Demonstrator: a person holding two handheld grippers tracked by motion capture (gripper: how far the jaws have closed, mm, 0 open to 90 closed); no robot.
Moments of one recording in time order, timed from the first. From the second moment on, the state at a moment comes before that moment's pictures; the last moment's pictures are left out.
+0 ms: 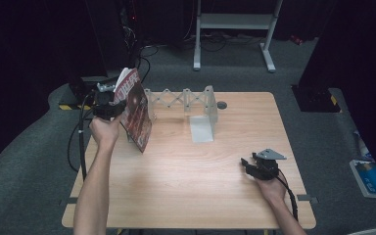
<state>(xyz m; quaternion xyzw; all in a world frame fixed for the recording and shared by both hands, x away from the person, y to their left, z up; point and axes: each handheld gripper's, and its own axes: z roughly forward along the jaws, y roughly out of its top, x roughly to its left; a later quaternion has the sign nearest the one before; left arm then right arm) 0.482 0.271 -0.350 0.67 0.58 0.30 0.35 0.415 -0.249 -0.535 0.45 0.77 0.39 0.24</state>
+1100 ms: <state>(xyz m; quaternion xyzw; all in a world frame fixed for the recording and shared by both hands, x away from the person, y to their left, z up) 0.471 0.306 -0.357 0.64 0.61 0.31 0.35 0.415 -0.248 -0.535 0.44 0.77 0.39 0.24</state>
